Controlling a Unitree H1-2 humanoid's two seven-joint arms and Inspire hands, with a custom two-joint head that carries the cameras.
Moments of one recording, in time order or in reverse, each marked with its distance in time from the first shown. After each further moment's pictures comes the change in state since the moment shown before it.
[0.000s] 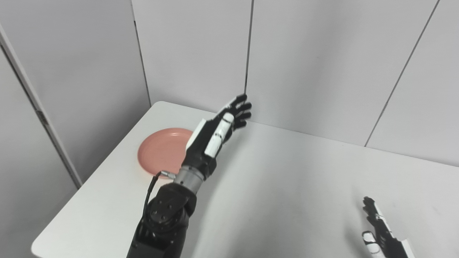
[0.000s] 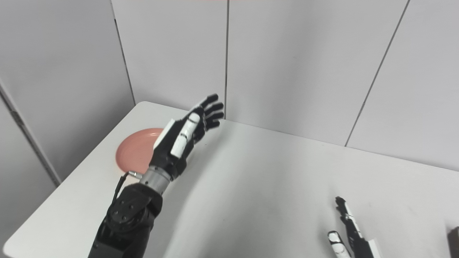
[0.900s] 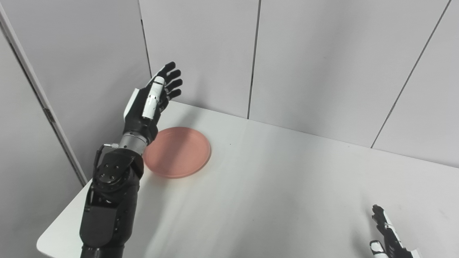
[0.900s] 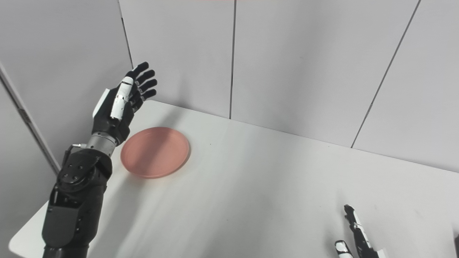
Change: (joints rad) left arm -0.065 0.202 0.269 0.135 -0.140 0.048 0.083; right arm 0.032 -0.014 -0.006 -0.032 -0.004 0.016 0.009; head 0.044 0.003
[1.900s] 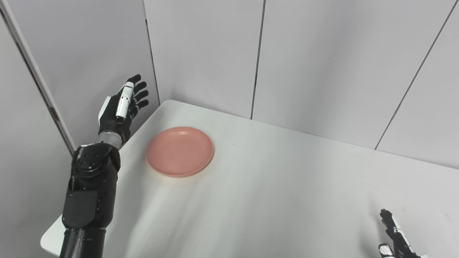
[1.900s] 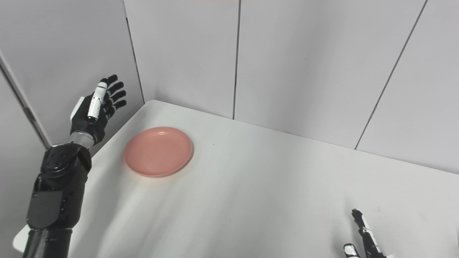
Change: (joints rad) left arm -0.004 0.103 0.089 0.245 -0.040 0.001 0.014; right arm 0.004 -0.001 -0.021 0.002 -0.003 0.004 -0.005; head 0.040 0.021
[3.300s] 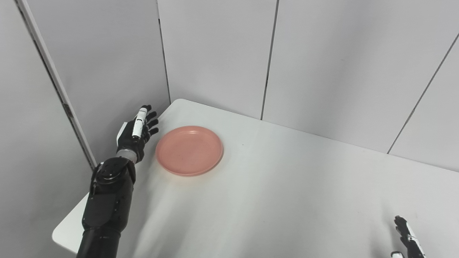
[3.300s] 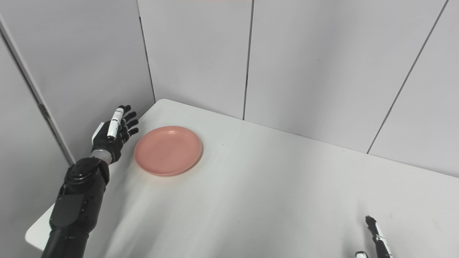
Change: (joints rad) left arm 0.011 -0.024 -0.006 0.239 -0.004 -0.059 0.014; right arm 0.005 -0.008 -0.006 -0.005 -0.007 0.000 0.001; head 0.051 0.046
